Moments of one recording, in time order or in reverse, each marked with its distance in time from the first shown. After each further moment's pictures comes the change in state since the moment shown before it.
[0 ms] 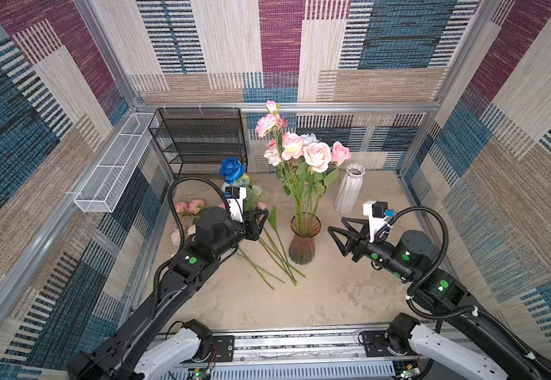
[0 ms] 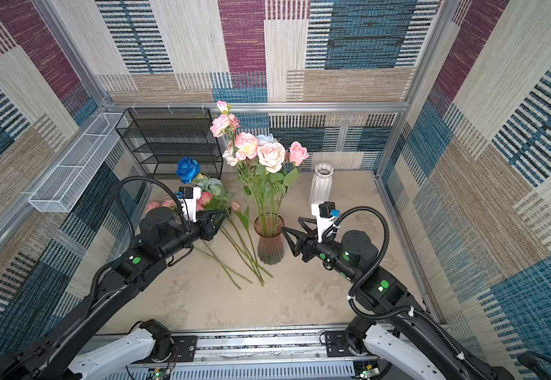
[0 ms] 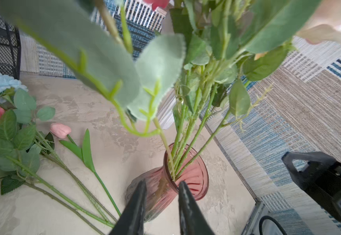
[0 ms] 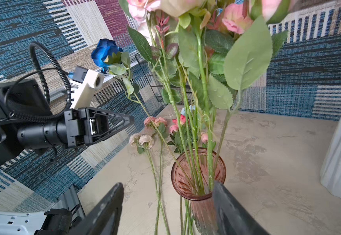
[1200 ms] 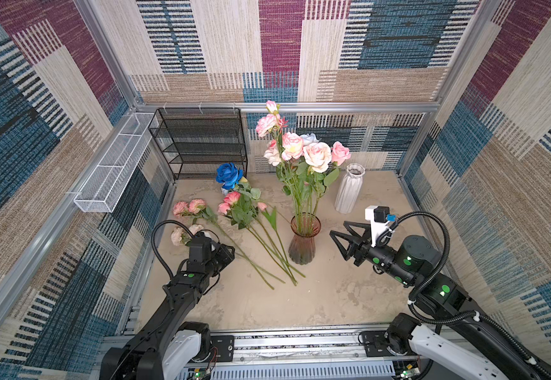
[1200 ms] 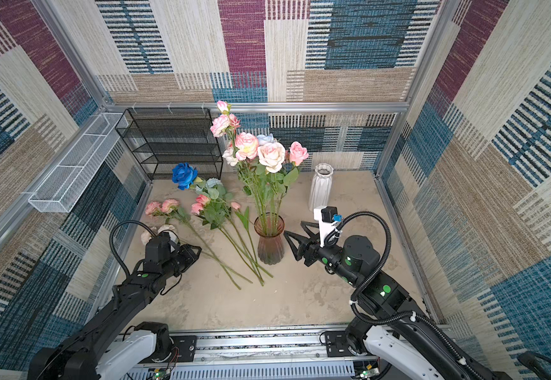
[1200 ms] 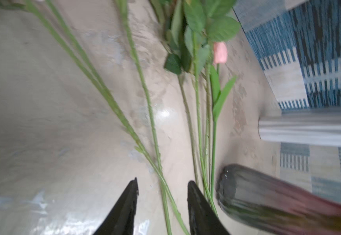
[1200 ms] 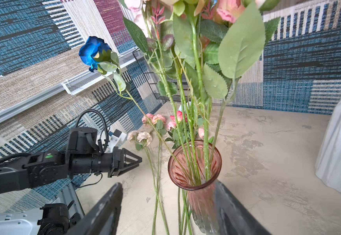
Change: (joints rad) left arm 0.435 0.022 -0.566 0.139 0.002 -0.375; right arm 0.000 -0.048 -0.047 -0.005 0.008 -0.001
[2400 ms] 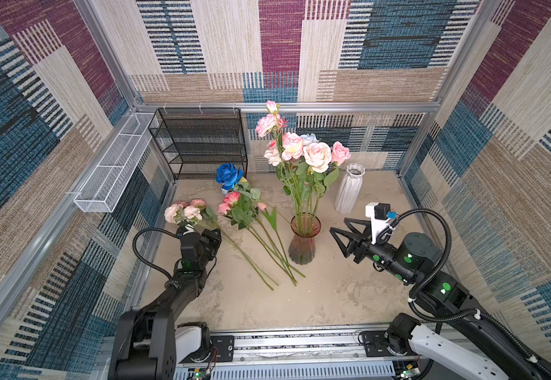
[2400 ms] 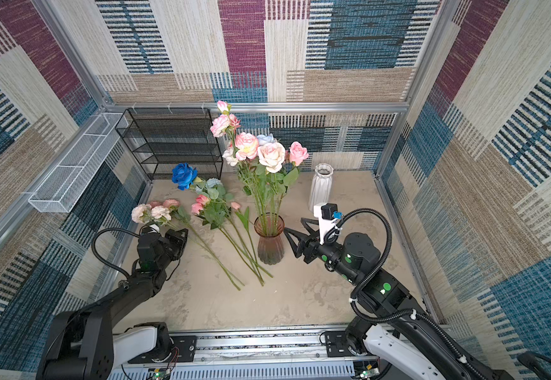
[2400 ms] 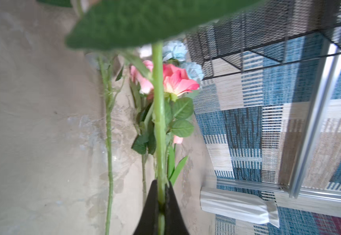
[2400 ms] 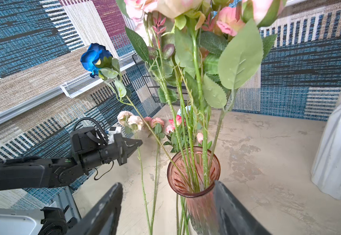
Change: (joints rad) left arm 0.094 0.072 -0.009 0.441 -0.021 -0.256; right arm 0.000 0.024 0.035 -0.002 0.018 -0.019
